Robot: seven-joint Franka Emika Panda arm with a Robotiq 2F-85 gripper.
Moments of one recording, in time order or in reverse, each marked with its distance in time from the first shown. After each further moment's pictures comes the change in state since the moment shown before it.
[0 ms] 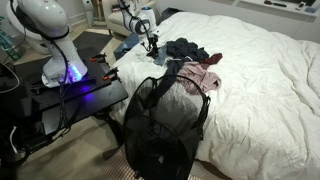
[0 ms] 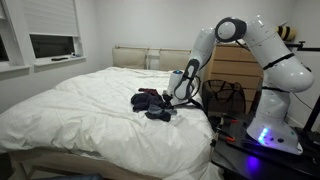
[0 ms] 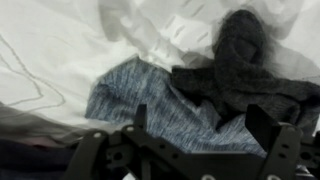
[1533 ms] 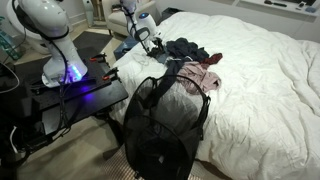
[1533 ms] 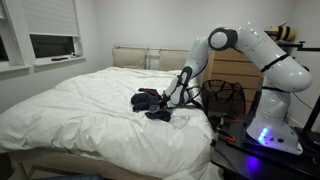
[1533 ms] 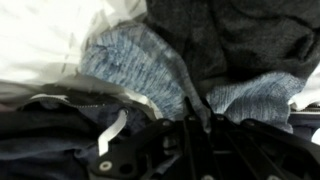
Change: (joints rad) arm -0.046 0.137 0.060 0.087 0.229 0.352 -0.186
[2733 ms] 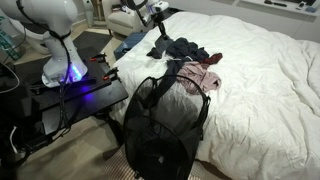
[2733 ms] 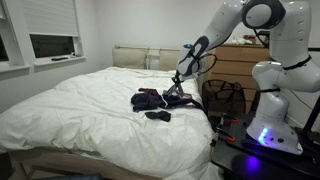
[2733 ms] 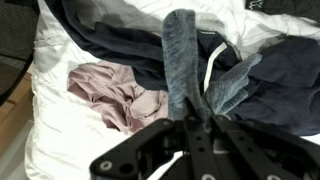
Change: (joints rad) arm 0.895 -0.332 -1.005 -0.291 0.133 -0.543 -0.033
